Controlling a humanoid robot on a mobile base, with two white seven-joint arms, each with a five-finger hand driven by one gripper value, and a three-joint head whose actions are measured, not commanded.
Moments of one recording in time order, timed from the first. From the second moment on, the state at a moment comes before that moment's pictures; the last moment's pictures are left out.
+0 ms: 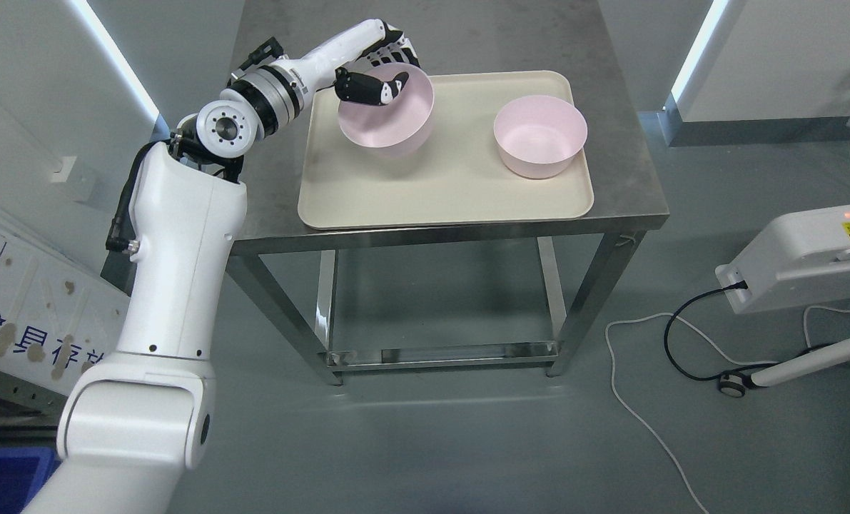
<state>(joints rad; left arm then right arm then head) -1.02 0.10 -0.19 -1.05 -0.53 -0.15 -0.65 0.05 0.00 -0.09 -0.20 -0.09 0.01 0.06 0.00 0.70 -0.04</state>
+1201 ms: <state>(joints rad) -1.27 0.01 -0.82 -0.91 -0.24 -0.07 -0.32 0.05 0.00 -0.09 -0.20 -0.09 0.01 0.06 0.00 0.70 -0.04</state>
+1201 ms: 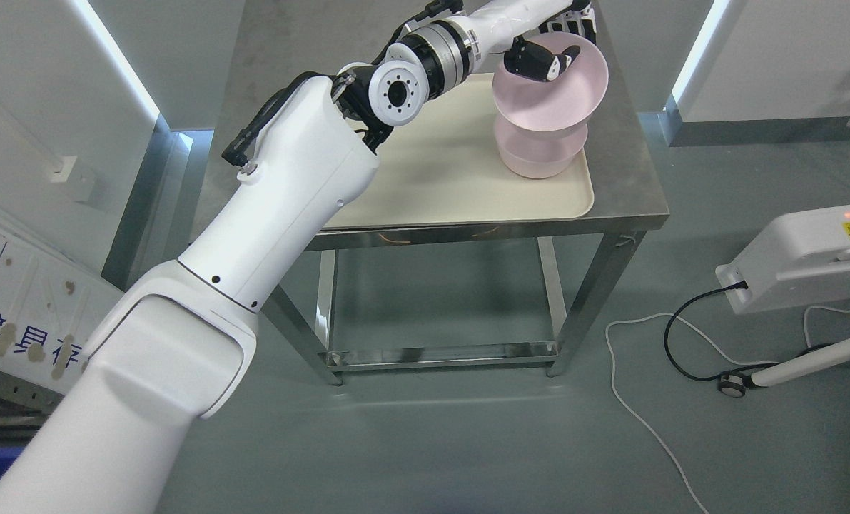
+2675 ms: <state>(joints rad) -1.29 0.00 -0.86 -0.80 -0.14 -0.07 -0.24 0.05 0.00 -0.09 -0.20 -0.09 0.01 0.06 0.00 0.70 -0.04</state>
